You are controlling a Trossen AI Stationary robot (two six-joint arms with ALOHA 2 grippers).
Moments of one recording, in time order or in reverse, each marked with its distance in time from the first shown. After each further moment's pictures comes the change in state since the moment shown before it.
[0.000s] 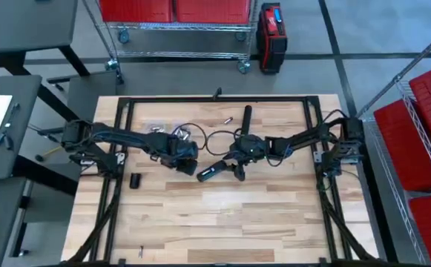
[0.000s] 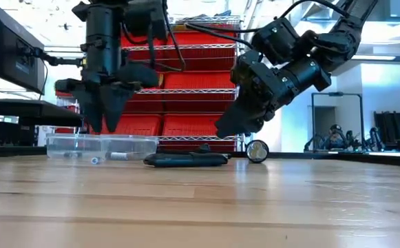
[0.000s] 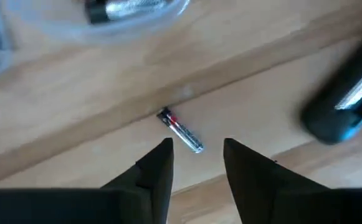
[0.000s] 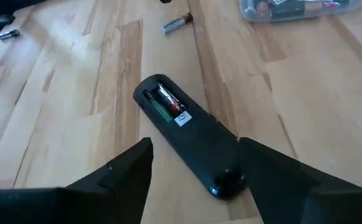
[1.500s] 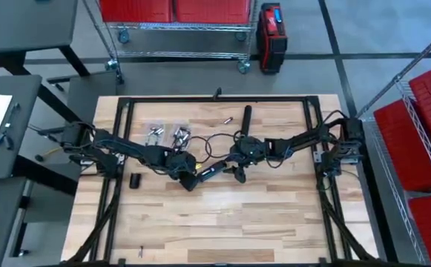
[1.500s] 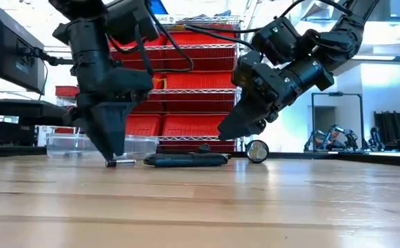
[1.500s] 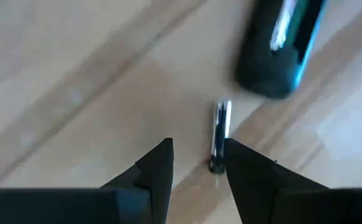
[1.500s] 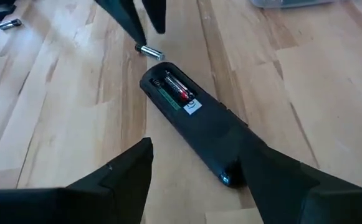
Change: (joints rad) left arm -0.121 0.003 -0.199 0.473 0.057 0.249; right arm 0.027 0.000 0.000 -0.028 0.005 0.009
